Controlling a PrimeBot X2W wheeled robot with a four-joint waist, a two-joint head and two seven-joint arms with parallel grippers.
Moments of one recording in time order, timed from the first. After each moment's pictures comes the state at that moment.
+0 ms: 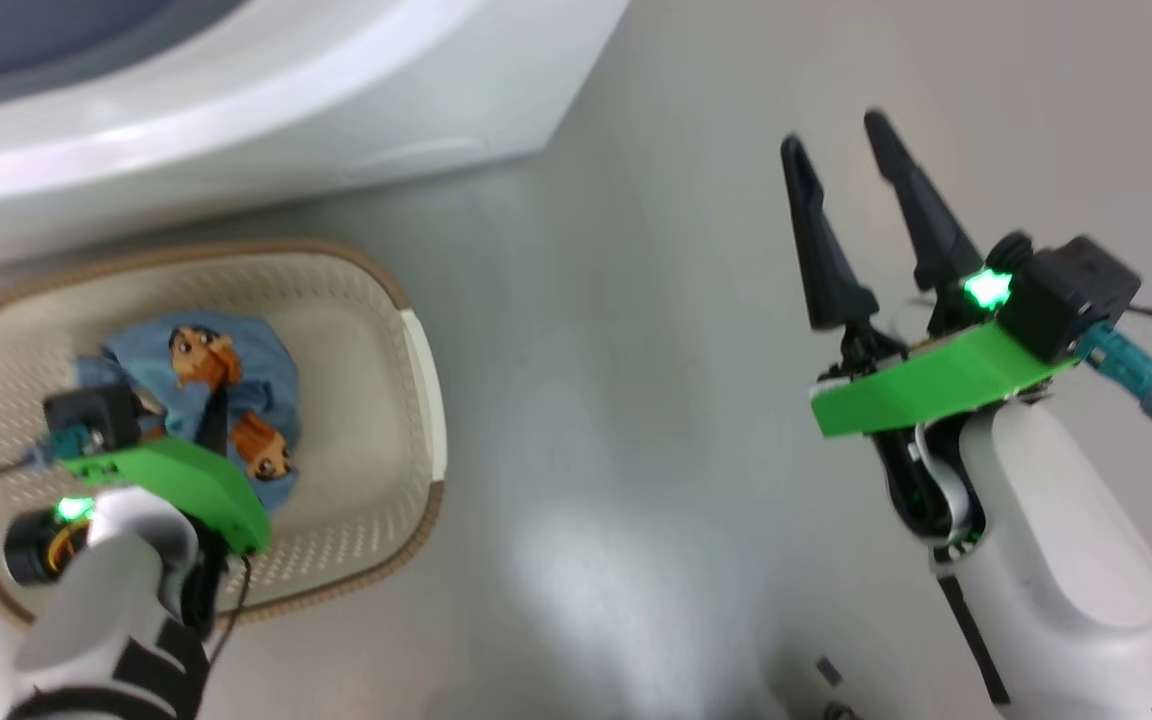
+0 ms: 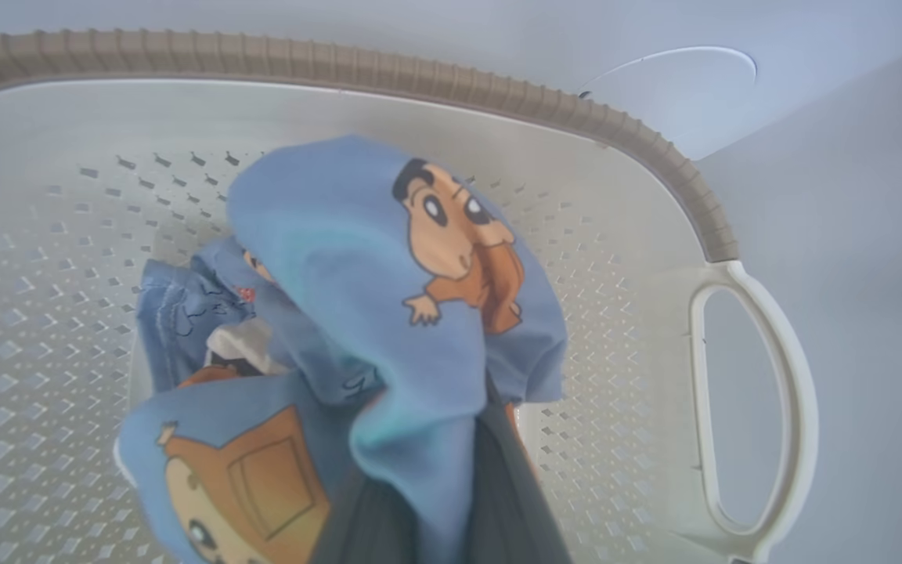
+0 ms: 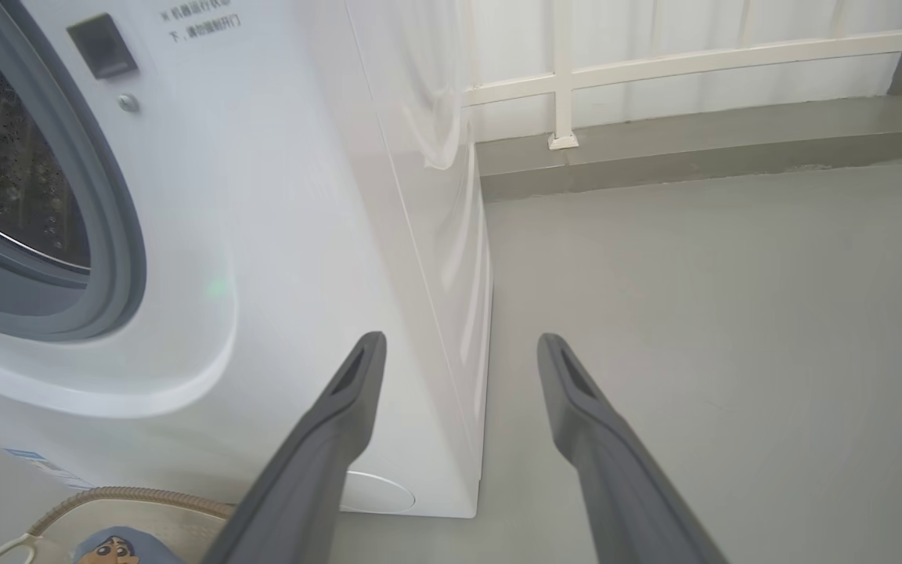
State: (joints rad) left arm -0.79 0.20 -0.26 1.19 -0.52 -0.13 -0.16; right arm -0.56 -0.07 0.24 0.24 0.37 0.13 -0.25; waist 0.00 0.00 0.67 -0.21
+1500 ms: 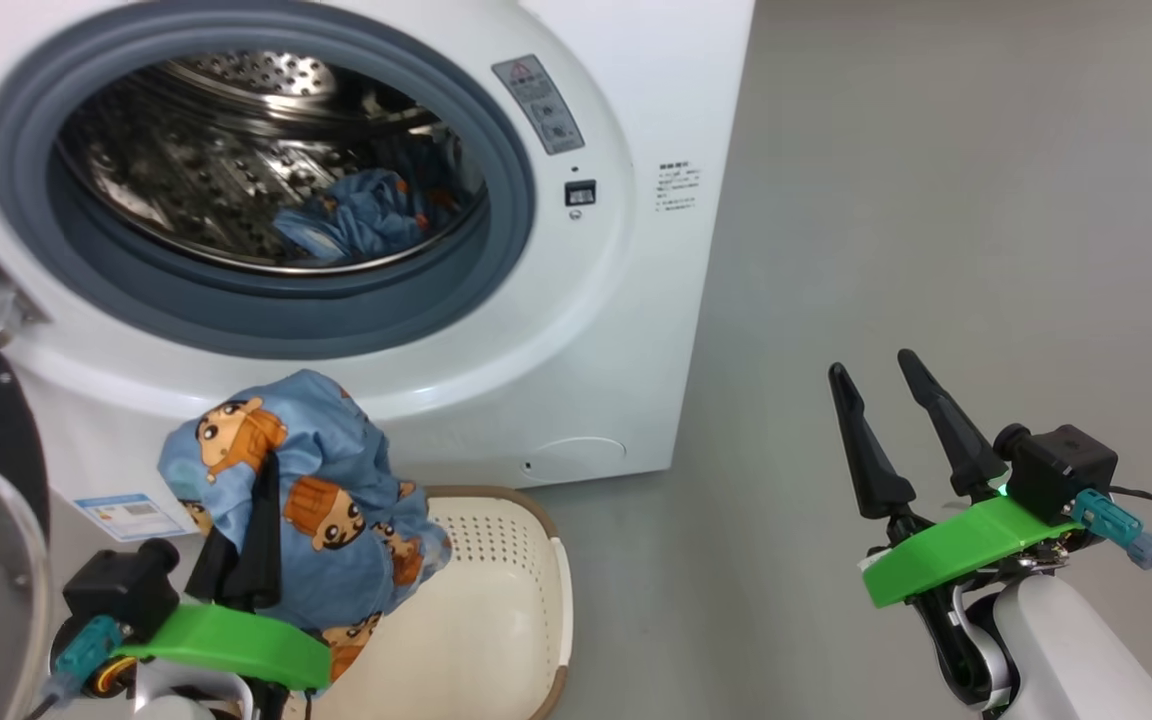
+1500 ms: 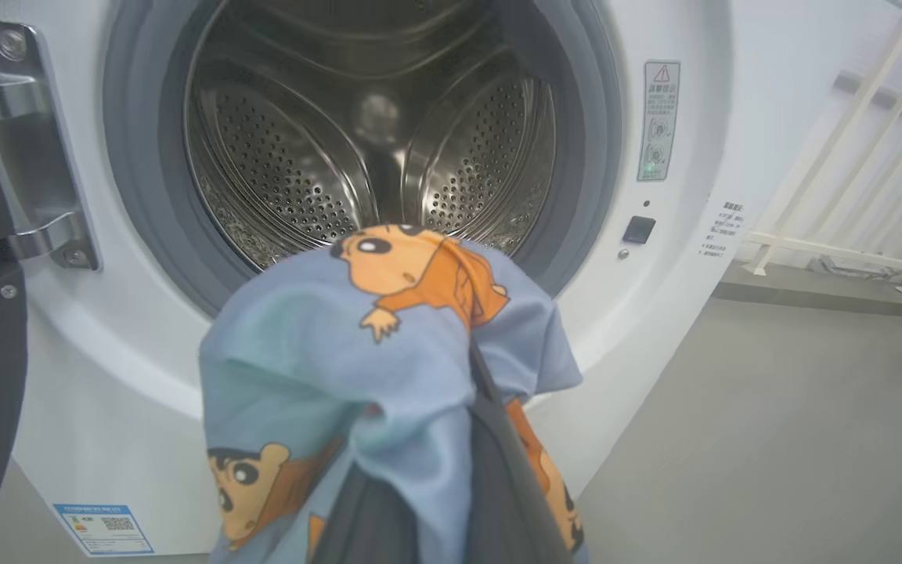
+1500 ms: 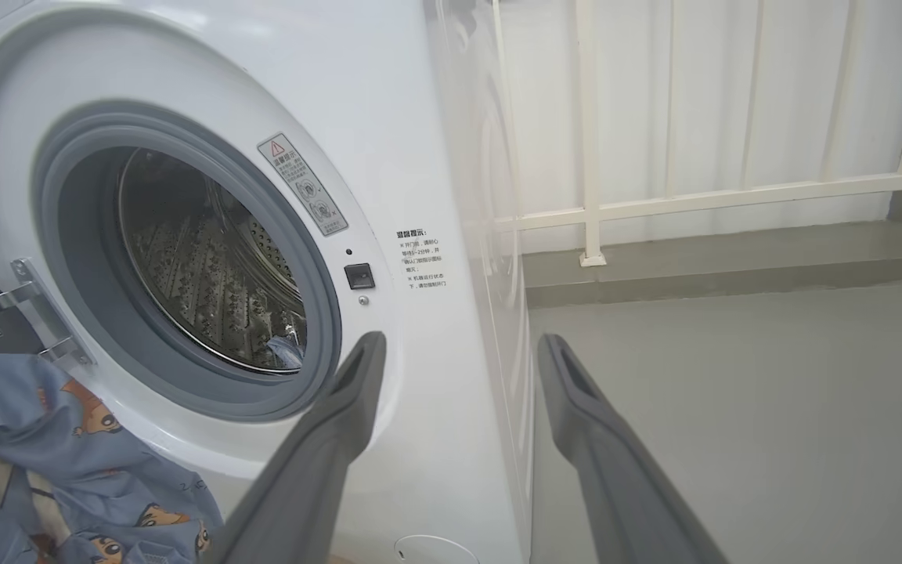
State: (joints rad) left arm -0.24 0.23 -0.27 0.35 -0.55 -0.01 -0.25; right arm -0.29 -0.14 0.22 0.33 0.41 0.13 -0.25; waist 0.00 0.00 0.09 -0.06
